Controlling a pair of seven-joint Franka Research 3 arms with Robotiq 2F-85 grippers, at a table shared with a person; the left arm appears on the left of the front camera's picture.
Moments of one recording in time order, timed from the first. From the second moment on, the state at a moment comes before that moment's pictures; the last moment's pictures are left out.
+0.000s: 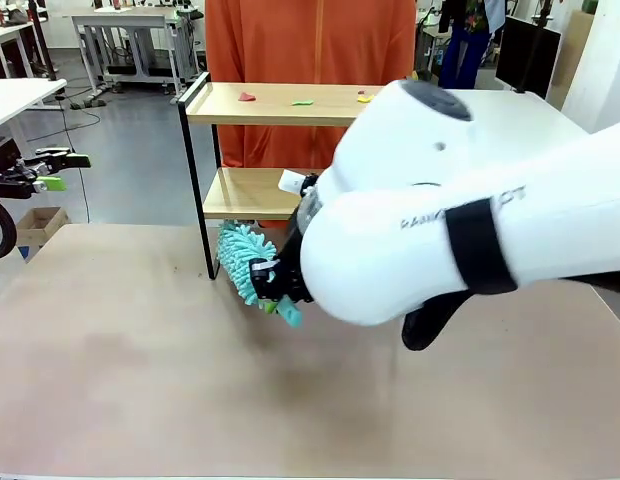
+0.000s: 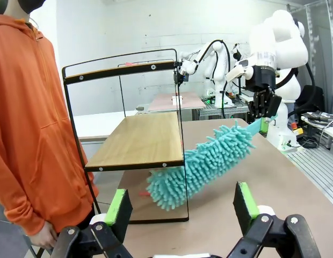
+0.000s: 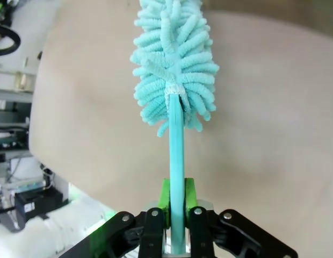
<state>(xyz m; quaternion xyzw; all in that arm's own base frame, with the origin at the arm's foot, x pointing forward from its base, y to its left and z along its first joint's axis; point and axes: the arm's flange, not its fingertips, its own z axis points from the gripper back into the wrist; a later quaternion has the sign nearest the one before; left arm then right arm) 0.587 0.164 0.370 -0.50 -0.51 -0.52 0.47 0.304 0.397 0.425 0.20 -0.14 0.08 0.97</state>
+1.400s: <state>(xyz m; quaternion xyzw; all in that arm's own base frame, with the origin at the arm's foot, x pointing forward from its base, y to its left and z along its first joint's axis) 0.587 0.164 0.370 -0.50 -0.51 -0.52 0.47 0.401 0.525 0.350 0.09 -0.20 0.01 0.98</state>
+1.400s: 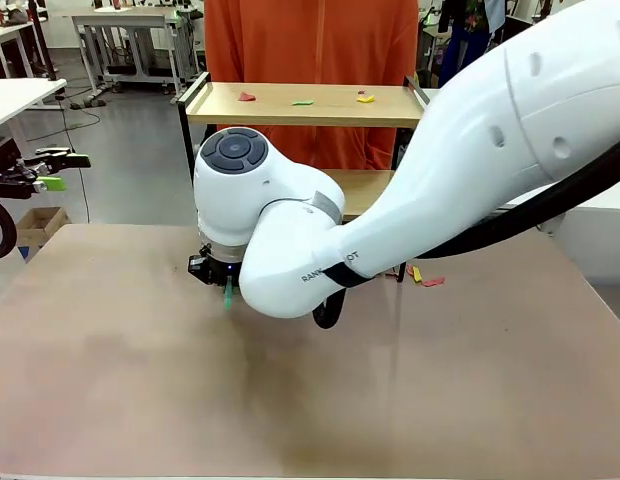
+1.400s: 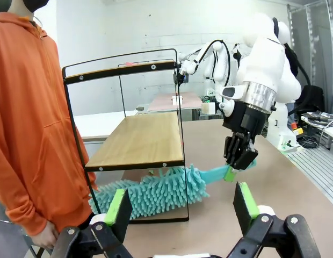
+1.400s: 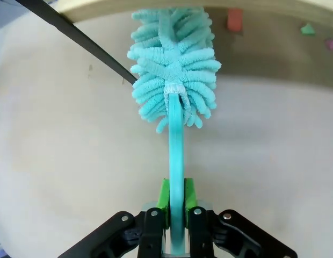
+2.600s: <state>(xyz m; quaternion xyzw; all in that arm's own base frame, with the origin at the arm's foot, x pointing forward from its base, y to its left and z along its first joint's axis) 0.587 0.164 0.370 -0.50 -0.51 -0.52 0.47 0.413 0.451 0.347 0.08 -0.16 -0.06 0.98</state>
